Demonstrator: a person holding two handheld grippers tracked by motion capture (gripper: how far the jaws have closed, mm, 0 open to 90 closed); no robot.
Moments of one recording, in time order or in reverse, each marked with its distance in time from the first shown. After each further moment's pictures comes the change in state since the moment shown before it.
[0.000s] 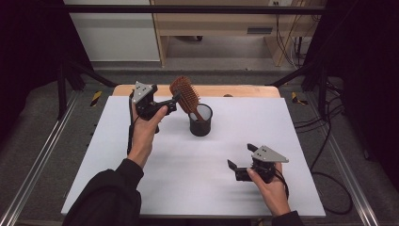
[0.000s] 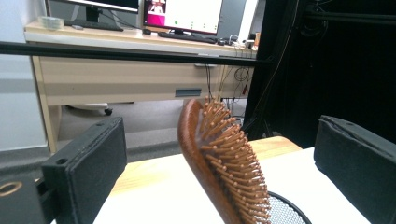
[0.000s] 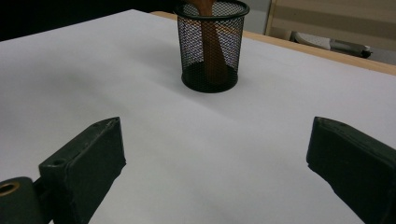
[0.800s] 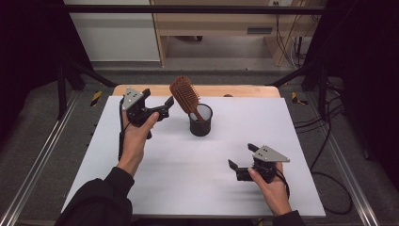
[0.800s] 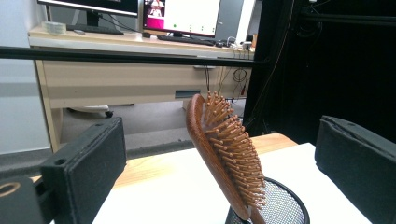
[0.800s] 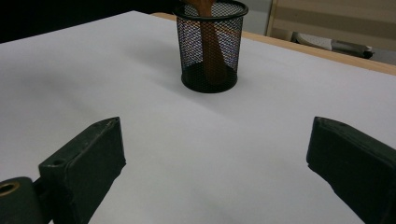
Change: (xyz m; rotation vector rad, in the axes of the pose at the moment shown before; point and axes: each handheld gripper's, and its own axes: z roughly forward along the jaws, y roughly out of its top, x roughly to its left) left arm 0.004 0.000 -0.031 -0.012 -0.012 0.021; right arm -0.003 -0.001 -0.001 -0.006 0.007 0.002
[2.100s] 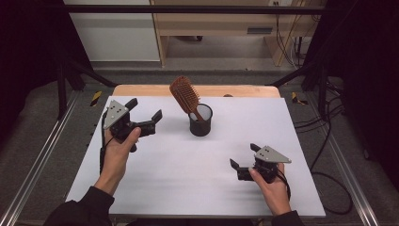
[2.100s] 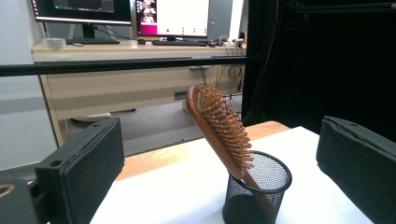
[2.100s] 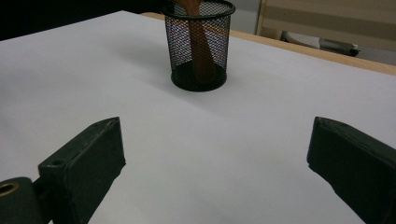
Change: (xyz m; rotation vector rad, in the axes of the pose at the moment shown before) left arm 0.001 0.000 -0.059 -0.008 -0.026 0.085; right arm -0.001 -0.001 -0.003 0.000 -0.040 0.012
